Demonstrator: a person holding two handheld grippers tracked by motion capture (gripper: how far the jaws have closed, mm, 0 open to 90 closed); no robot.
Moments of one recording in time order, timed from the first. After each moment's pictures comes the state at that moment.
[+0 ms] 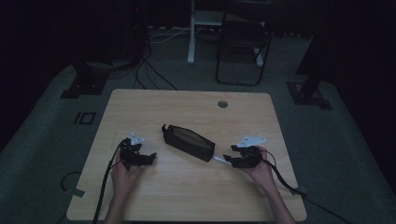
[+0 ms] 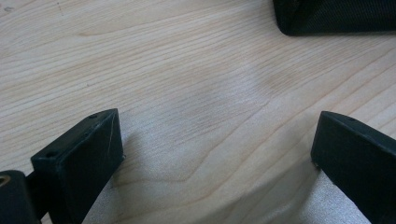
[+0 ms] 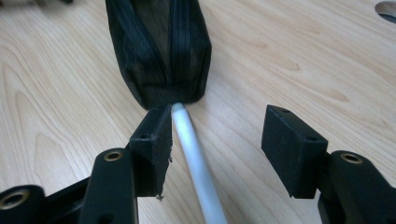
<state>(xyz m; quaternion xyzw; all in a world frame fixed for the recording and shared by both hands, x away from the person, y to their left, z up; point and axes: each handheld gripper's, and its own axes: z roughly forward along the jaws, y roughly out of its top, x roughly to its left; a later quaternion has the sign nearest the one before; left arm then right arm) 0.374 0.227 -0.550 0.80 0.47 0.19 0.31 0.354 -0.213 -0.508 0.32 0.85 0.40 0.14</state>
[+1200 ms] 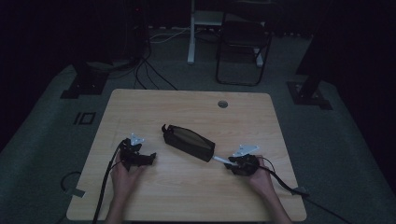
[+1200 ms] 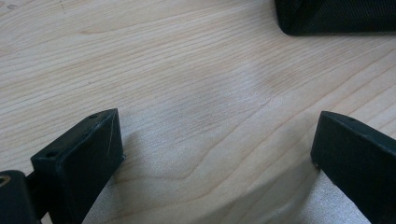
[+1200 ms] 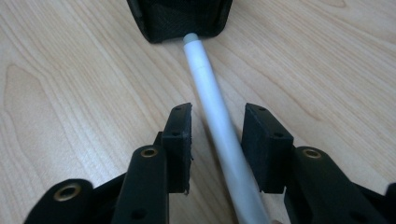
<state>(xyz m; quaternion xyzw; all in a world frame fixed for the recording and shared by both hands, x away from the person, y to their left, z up) 0.373 0.227 -0.550 0.80 0.48 0.20 0.31 0.345 -0.212 -0.542 0.30 0.88 0.34 0.13</state>
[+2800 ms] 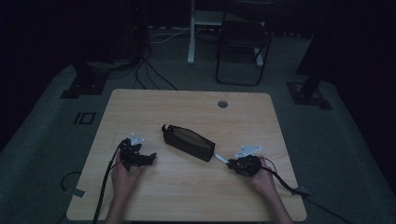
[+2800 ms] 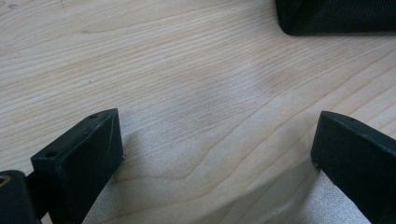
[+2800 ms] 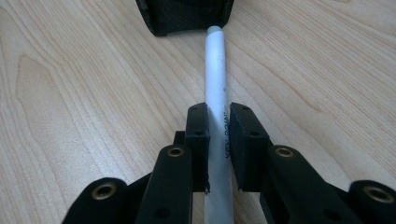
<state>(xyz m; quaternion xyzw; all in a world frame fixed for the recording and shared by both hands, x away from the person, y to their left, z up) 0.373 0.227 -0.550 0.80 0.48 0.20 0.31 0.343 -0.218 -0.542 0.29 0.88 0.35 0.12</state>
